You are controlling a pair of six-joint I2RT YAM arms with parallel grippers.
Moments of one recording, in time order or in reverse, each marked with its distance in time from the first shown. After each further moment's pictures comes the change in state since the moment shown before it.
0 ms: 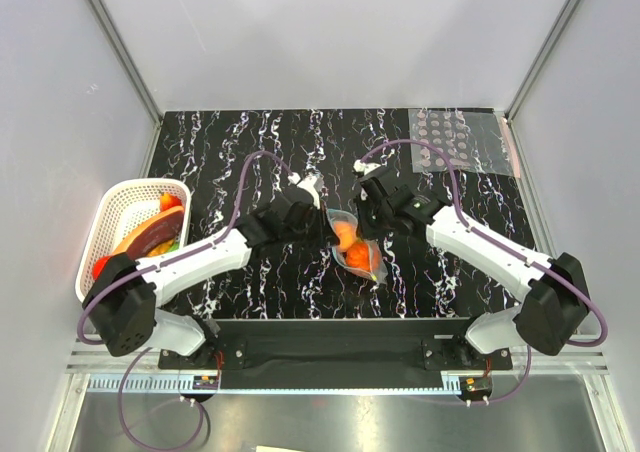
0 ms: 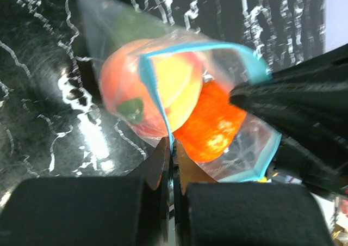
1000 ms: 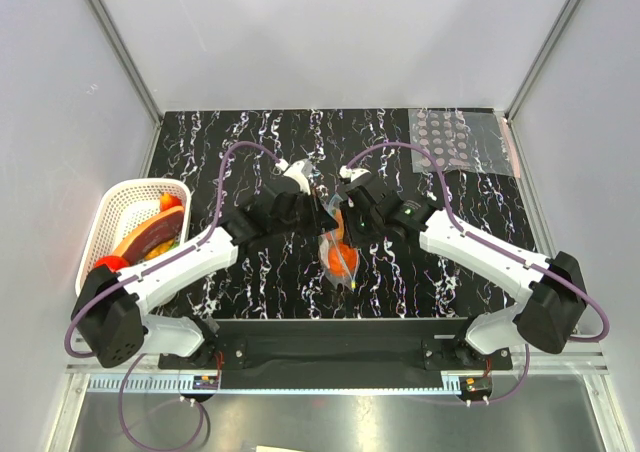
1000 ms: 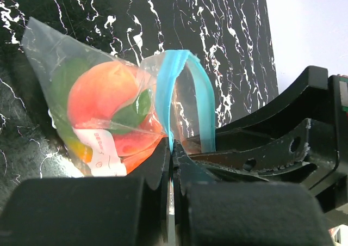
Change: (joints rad) left arm 0.049 -0.078 0.046 0.019 0.016 -0.027; right arm 0.117 0.011 0.055 -0.032 0.035 0.047
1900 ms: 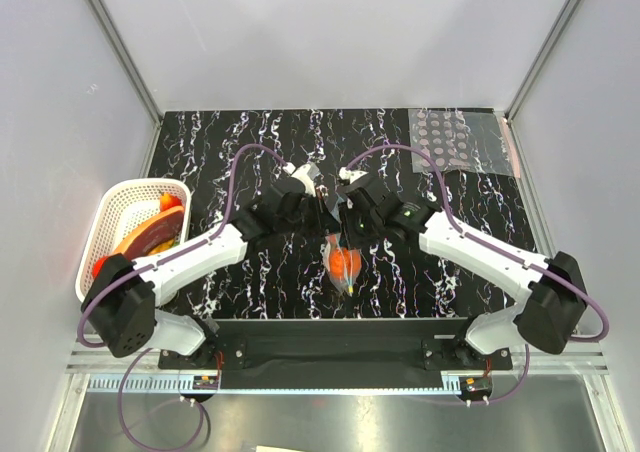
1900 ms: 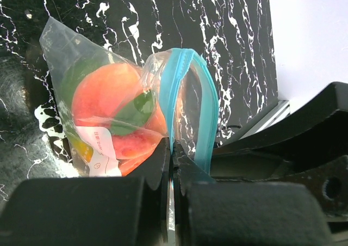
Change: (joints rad) left arm 0.012 0.074 -0.018 0.069 0.067 -0.018; right arm 0.002 0.002 -0.019 0.034 -0.044 0.020
